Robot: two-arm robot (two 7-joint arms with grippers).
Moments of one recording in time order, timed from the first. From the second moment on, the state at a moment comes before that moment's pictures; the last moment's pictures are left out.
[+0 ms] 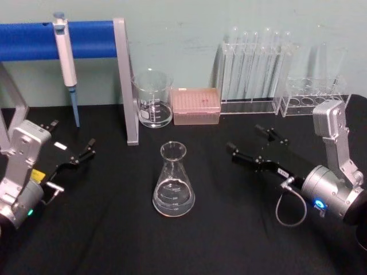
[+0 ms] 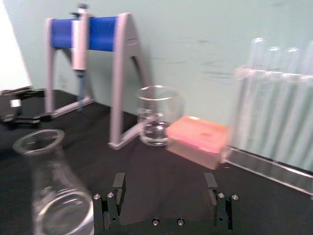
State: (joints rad) left arm -0.20 0.60 0.45 -1.41 -0.25 -0.12 0.03; right arm 0.20 0.48 -0.38 -1.47 0.49 0.01 0.39
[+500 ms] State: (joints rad) left arm -0.20 0.60 0.45 -1.41 -0.25 -0.12 0.03; right arm 0.27 0.40 -0.35 -1.33 0.41 0.01 0.30
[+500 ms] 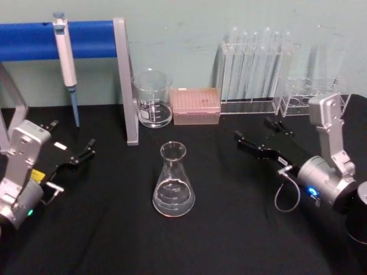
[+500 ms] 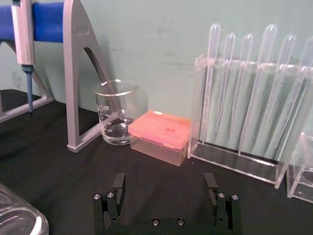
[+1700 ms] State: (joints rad) left arm -0.20 0.60 0.45 -1.41 -0.25 -0.12 0.03; right arm 0.32 0.31 -0.32 -1.22 0.34 0.00 0.34
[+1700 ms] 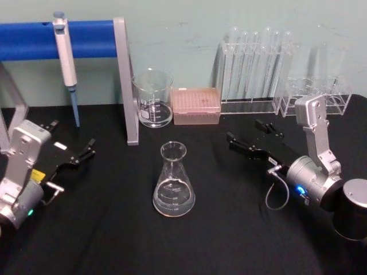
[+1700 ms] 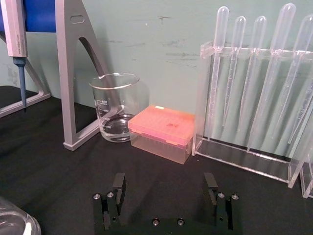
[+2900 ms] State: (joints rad) left arm -0.20 0.60 0.45 -1.41 -0.25 -0.12 0.03; right arm 0.32 0.31 -0.33 -1.21 0.35 0.00 0.33
